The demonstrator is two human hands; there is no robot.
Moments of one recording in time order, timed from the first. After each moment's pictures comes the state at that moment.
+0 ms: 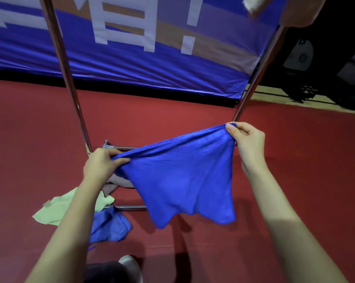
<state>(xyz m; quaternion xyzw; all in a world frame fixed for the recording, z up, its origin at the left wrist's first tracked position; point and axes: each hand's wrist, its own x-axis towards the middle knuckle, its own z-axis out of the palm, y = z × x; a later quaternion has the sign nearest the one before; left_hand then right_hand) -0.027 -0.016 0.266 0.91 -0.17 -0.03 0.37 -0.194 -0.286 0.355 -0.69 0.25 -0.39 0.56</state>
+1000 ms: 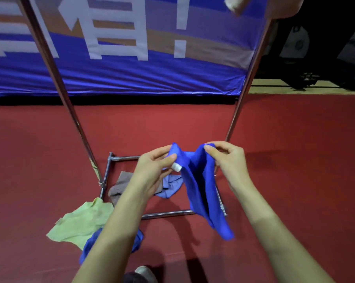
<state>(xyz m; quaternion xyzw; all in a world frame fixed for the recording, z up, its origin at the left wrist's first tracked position) -0.100 -0.096 0.321 0.58 -0.11 -0.34 0.73 -0.197 -0.248 0.323 -0.70 0.26 -0.32 0.59</state>
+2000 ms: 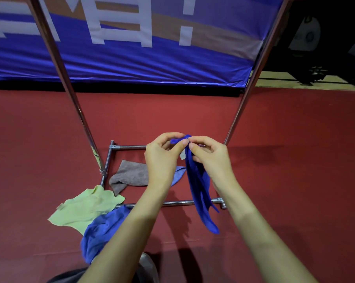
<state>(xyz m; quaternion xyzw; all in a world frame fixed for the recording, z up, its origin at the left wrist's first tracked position) -0.126 -0.110 0.319 0.66 -0.15 -0.08 0.73 -0.190 -0.201 0.322 -0.70 0.22 -0.25 0.63</state>
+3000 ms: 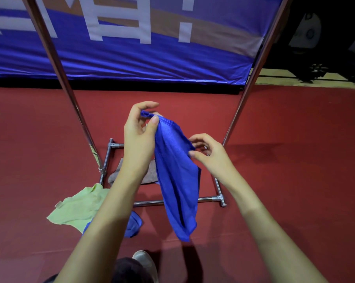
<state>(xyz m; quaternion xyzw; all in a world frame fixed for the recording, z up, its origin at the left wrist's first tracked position) -0.089 -0.086 0.340 0.61 -0.25 -0.02 0.75 -0.184 -0.236 0.299 -0.82 0.14 -0.19 0.53</state>
